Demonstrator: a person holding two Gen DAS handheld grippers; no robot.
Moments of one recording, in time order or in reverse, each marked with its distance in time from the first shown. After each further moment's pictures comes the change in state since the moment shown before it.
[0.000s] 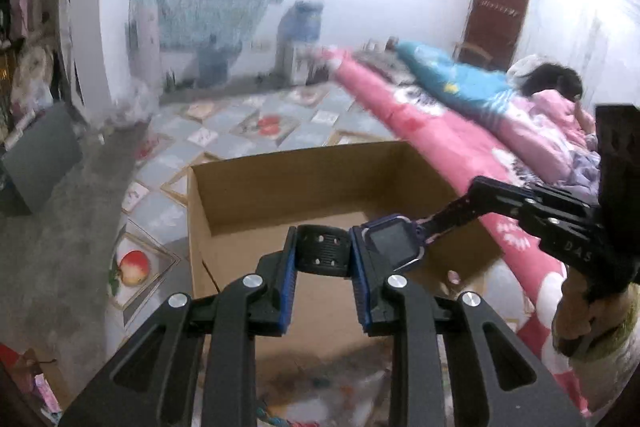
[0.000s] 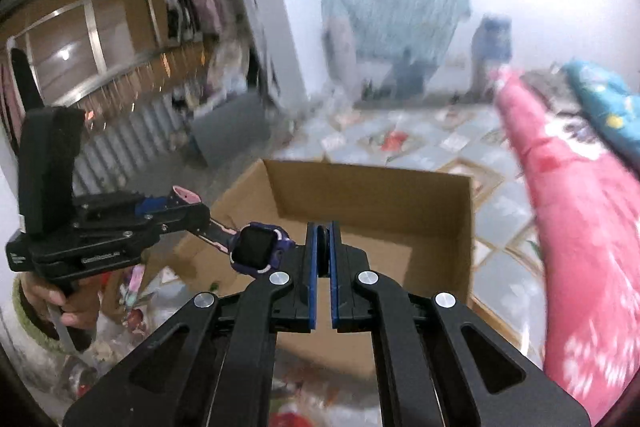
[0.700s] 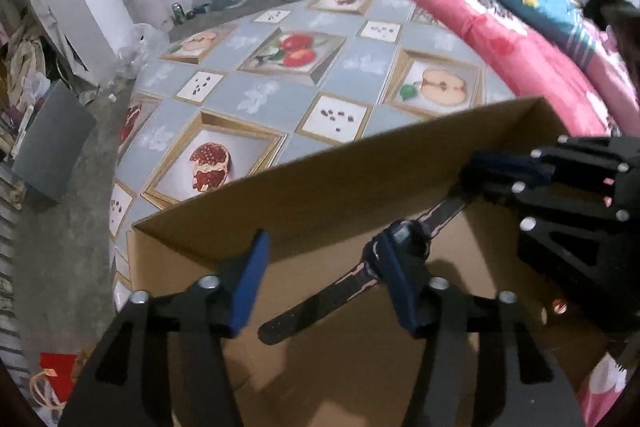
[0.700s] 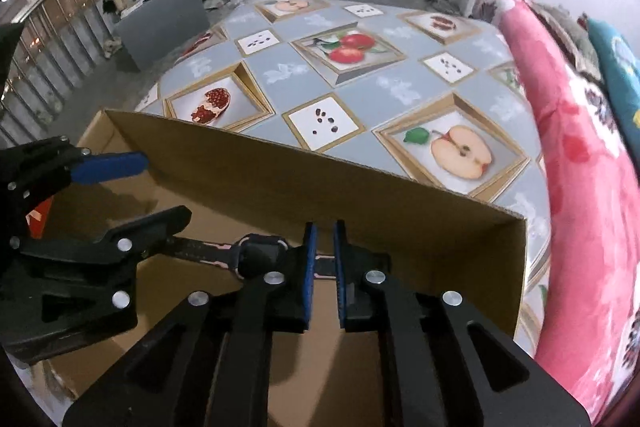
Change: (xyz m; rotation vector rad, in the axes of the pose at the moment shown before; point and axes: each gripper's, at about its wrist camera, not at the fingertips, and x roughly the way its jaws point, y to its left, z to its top) left arm 0.162 0.026 0.058 0.075 0.334 0.169; right arm 0.162 -0.044 0.039 -0.030 0.391 -0.210
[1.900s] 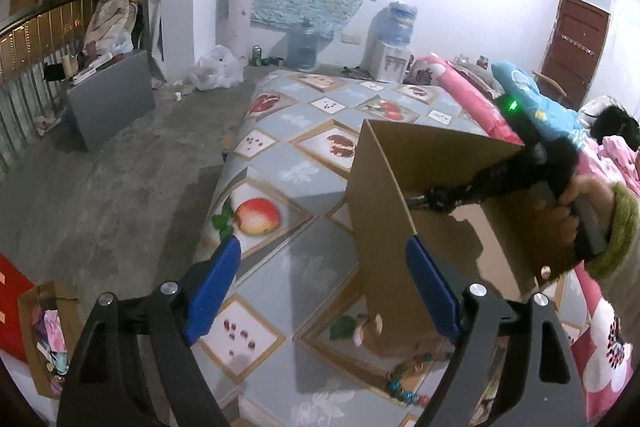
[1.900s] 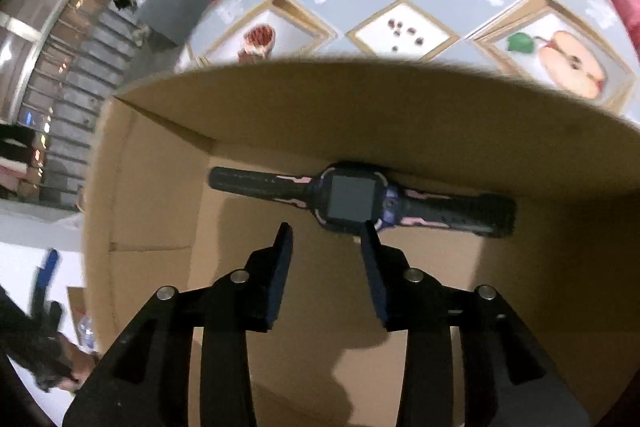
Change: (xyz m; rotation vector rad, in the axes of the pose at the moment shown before) left arm -0.125 0.108 -0.190 -0.304 -0.347 0.019; right arm 0.058 0.029 0.016 0.161 0.273 0.307
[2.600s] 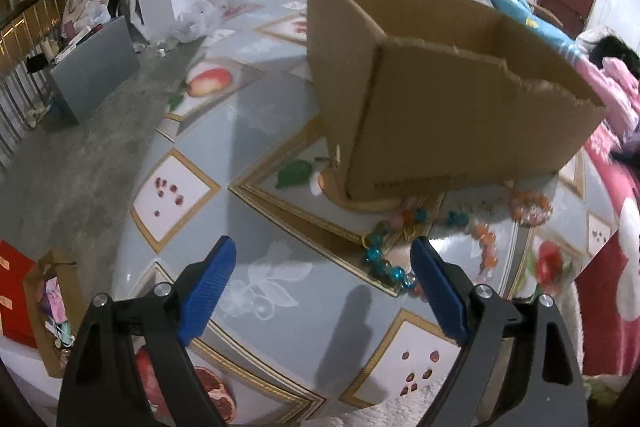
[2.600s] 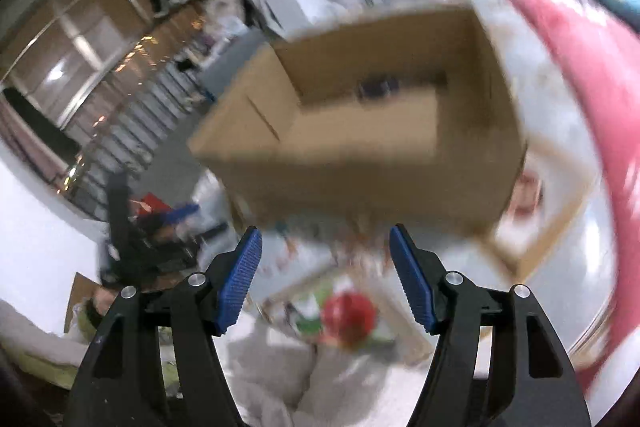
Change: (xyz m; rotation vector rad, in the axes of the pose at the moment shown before) left arm 0.032 -0.047 -0.115 0.105 0.216 0.010; right arm -0.073 0.011 -0.244 -0.038 -0.390 0.076
